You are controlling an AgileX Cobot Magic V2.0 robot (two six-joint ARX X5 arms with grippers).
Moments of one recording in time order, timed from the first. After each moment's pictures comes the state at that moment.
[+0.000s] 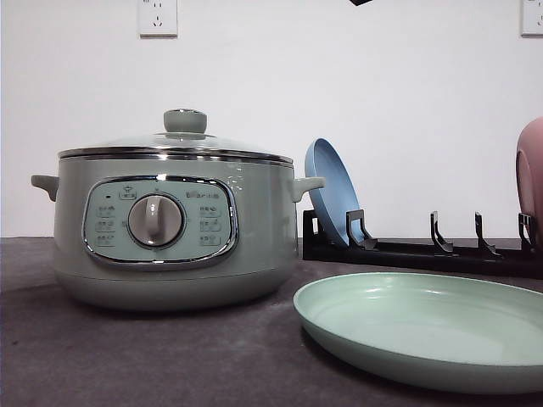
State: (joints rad) left_arx -0.07 0.67 1.05 -0.96 0.45 0.01; right_arx 0.57 1.18 1.26 -0.79 -0.47 0.00
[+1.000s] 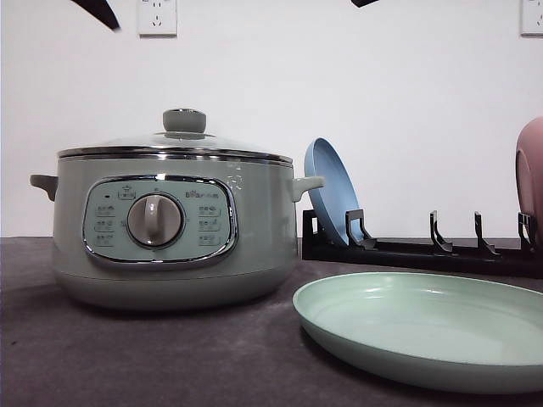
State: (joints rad) left_arx -0.34 1.61 1.92 -1.21 0.25 0.04; right_arx 0.57 1.18 1.26 -0.80 -0.47 -0.02
